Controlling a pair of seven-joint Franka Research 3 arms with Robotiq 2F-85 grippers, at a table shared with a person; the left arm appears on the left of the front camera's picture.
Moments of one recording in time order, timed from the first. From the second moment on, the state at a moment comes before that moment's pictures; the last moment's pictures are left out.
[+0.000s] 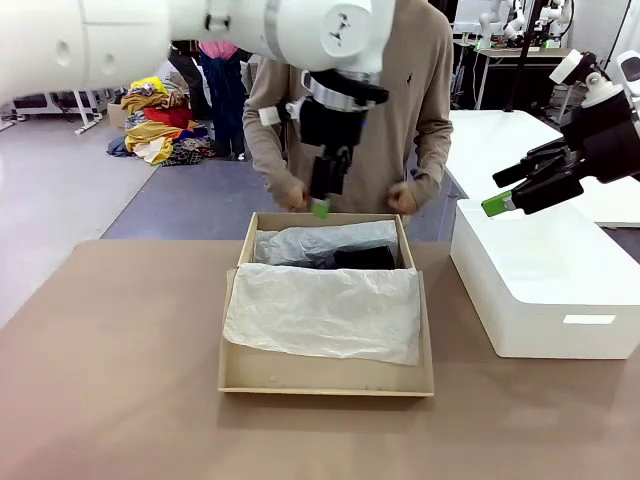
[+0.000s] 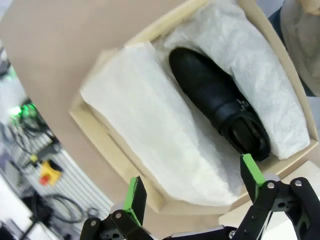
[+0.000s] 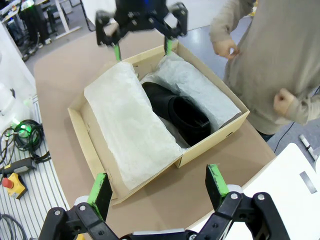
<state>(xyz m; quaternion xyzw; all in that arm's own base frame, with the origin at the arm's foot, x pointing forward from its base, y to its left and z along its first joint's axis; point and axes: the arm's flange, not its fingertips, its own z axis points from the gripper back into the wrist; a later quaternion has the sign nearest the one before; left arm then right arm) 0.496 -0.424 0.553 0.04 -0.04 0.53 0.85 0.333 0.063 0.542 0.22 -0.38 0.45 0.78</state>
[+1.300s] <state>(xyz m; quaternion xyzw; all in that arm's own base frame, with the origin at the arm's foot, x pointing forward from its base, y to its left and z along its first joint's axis) 0.487 -0.280 0.590 0.01 -0.04 0.16 0.99 0.333 0.064 0.542 0.22 -0.38 0.45 0.78</state>
